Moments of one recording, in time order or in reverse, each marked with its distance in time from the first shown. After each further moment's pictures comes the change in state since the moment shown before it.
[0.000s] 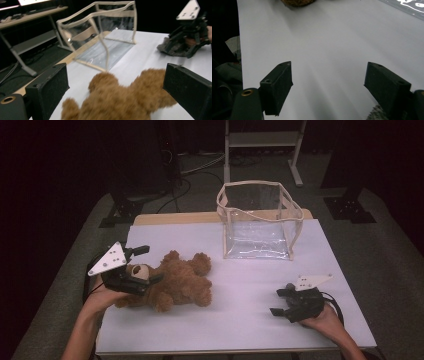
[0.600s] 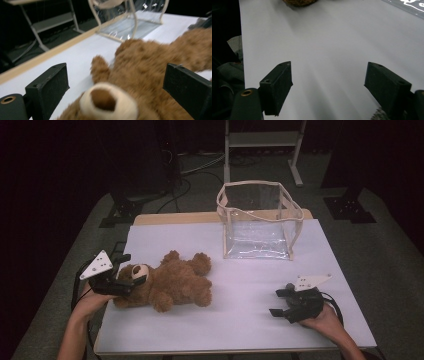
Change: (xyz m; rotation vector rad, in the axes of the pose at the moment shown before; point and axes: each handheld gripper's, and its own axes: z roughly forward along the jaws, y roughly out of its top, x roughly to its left) left arm 0.038 -0.068 -0.014 0.104 0.109 -0.100; right arm 0.001 0.001 0.001 0.002 0.009 -0.005
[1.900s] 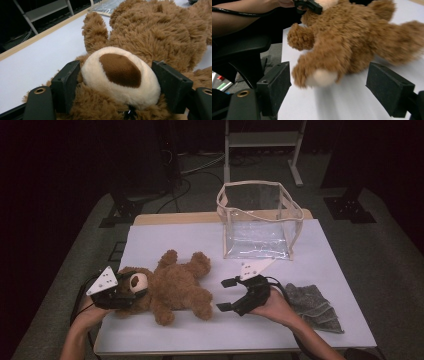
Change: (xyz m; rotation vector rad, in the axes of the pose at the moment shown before) left arm -0.021 -0.029 -0.005 0.073 -0.020 0.081; right arm 0.064 0.115 0.084 -0.076 0.245 -0.162
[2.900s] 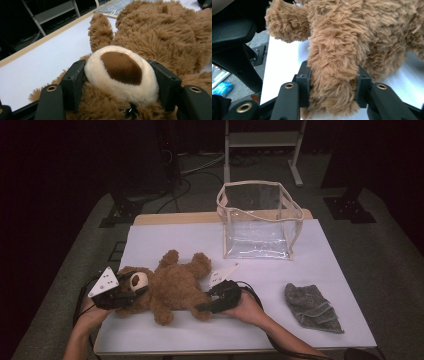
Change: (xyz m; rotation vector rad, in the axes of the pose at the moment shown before) left arm -0.004 0.003 0.000 -0.004 0.059 0.012; right arm -0.007 -0.003 0.076 0.127 0.000 0.016
